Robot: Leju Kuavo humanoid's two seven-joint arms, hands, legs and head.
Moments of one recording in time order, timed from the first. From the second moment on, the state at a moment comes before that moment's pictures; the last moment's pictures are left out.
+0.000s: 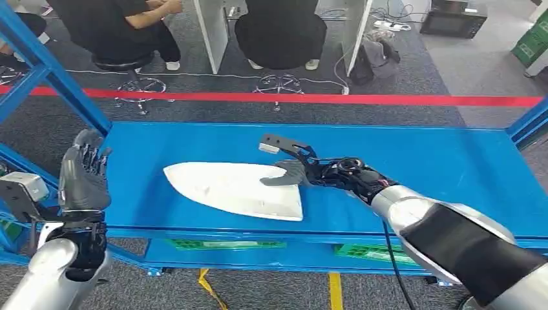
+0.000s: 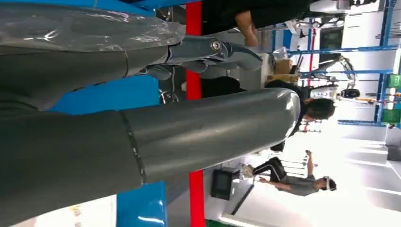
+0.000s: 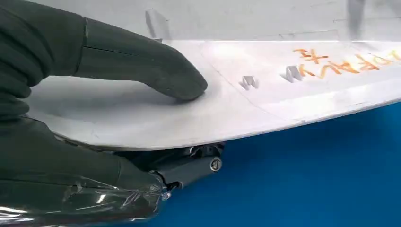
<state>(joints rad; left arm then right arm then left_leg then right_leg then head) -0.37 0.08 -0.43 -1.42 0.37 0.27 -0.27 -0.90 -0.05 0.78 -0.35 -0.34 0.59 0.09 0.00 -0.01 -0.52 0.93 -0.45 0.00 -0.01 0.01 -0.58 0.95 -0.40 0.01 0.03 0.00</state>
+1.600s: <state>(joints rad) -0.30 0.08 -0.40 -1.48 0.22 0.26 -0.28 -0.44 -0.05 0.42 -1.65 -0.65 0.35 -0.05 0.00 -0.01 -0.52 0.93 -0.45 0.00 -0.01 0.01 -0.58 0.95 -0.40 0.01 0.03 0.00</state>
